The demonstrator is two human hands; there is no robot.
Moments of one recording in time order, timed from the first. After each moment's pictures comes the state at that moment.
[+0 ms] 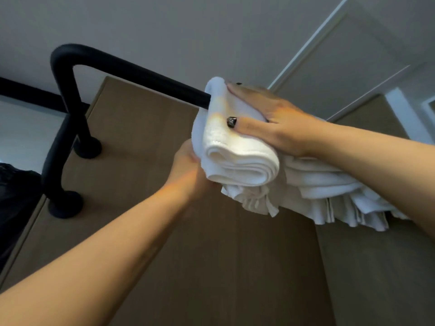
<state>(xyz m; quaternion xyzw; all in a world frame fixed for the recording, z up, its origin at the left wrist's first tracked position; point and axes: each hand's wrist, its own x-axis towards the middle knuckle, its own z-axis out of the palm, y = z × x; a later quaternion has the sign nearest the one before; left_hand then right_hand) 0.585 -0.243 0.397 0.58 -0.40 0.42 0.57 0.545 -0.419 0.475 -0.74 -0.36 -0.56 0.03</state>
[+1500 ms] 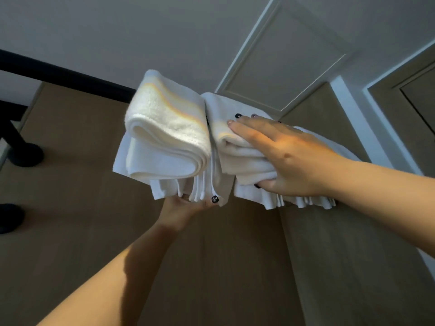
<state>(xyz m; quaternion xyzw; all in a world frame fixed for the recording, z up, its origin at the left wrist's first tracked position) 0.706 -0.300 0.367 0.62 -0.39 0.38 0.56 0.560 -0.538 0.408 -0.69 -0.27 -0.64 -0.20</state>
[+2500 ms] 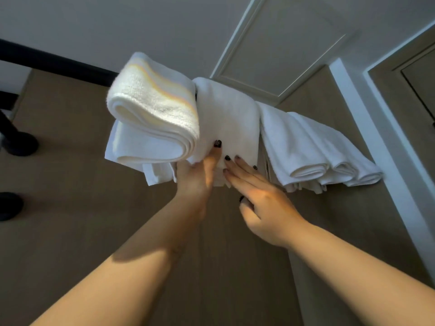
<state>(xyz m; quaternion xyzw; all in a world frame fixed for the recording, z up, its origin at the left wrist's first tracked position) 0.627 -0.365 0.375 0.49 -0.39 0.33 0.70 0.643 -0.516 0.326 -0.70 -0.36 -0.62 0.08</state>
